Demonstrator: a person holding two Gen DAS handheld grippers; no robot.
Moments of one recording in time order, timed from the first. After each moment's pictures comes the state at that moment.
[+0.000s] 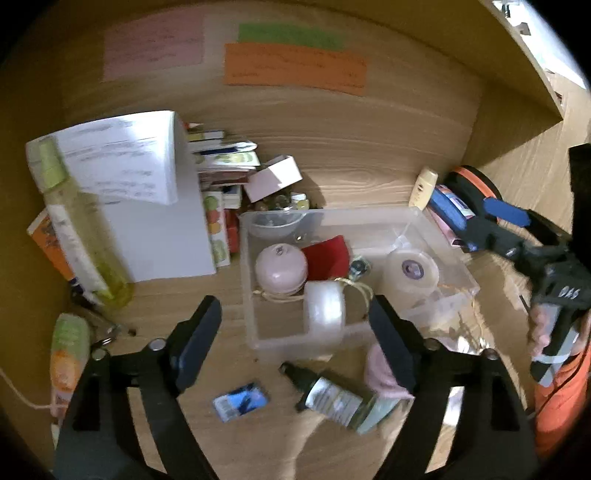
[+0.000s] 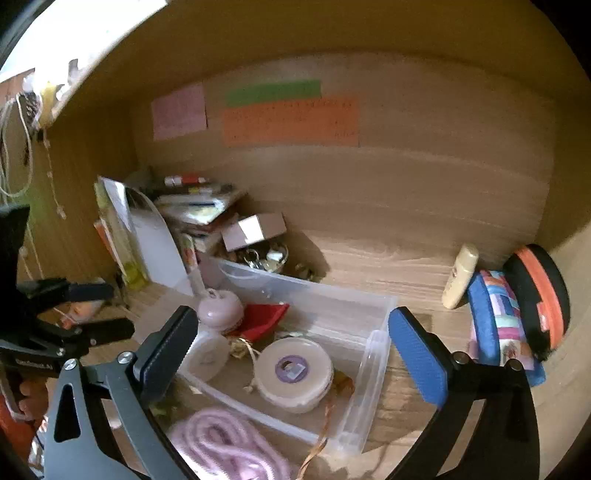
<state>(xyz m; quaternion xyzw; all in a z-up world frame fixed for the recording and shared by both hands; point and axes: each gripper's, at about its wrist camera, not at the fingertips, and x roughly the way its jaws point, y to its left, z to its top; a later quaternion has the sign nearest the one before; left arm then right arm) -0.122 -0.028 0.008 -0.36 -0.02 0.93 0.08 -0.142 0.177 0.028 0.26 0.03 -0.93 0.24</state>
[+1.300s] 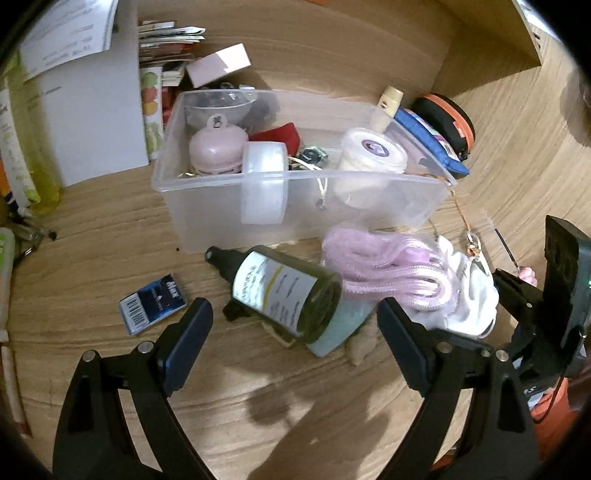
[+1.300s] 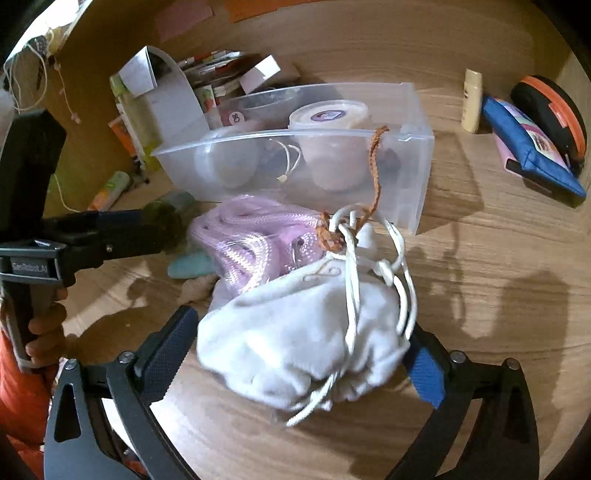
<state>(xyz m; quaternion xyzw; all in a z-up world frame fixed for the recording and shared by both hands) -0.094 0.007 -0.079 -0.45 -0.04 0.88 0.17 -0.058 0.186 -0.102 0.42 0.01 -0.87 0.24</state>
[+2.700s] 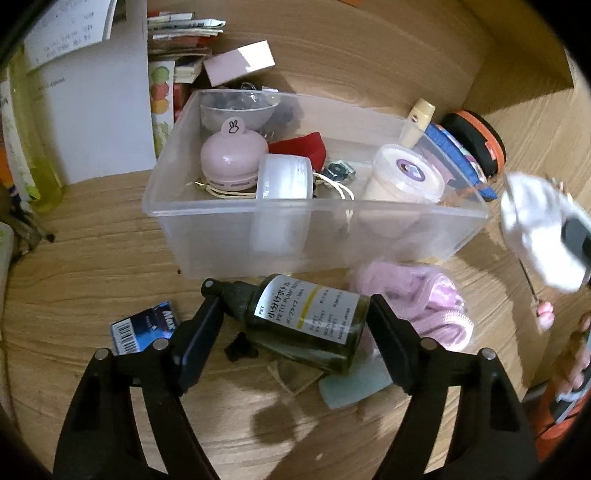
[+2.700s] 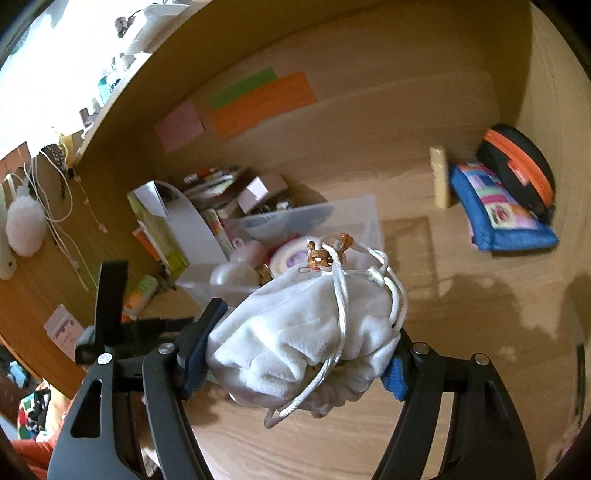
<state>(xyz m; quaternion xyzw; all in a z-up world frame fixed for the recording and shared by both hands) -0.115 0.015 -0.086 -0.44 -0.07 0.89 0.11 -0.079 0.240 -0.016 0.31 -0.10 -0.91 0.28</state>
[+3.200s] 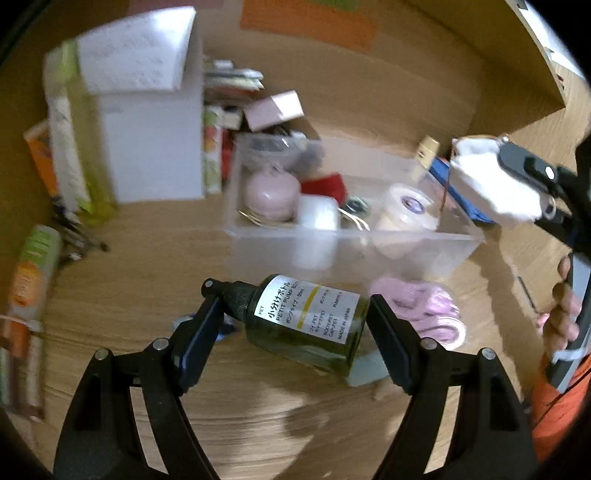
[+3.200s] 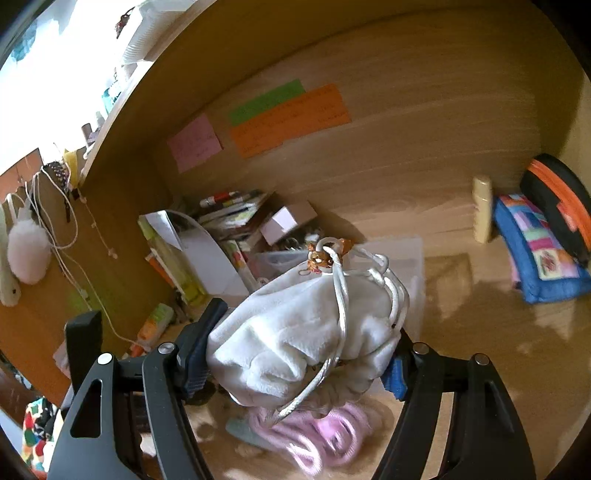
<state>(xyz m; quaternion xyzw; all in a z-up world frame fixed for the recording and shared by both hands) -0.080 -0.011 -0.051 -0.38 -0.06 0.92 0.06 -0.121 0.198 0.007 0.29 -0.12 -0.90 0.31</state>
